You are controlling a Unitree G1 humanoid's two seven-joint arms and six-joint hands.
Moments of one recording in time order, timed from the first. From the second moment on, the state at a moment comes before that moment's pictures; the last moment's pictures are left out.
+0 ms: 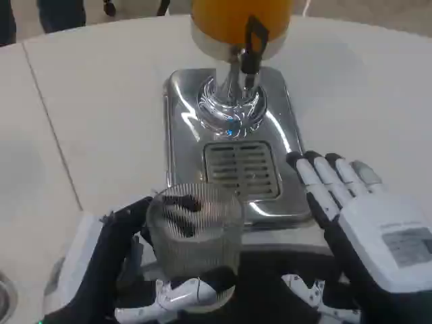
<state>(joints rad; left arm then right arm) 0.23 0.22 -0.01 -0.41 0.40 -0.33 0.04 0.20 -0.21 0.13 -0.75 -1.18 -0.02 0.22</state>
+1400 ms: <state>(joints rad) -0.06 0.11 -0.07 -0.12 0.51 -0.28 0.18 0.25 -0.18 0.12 -0.81 -1.23 0.02 0.26</state>
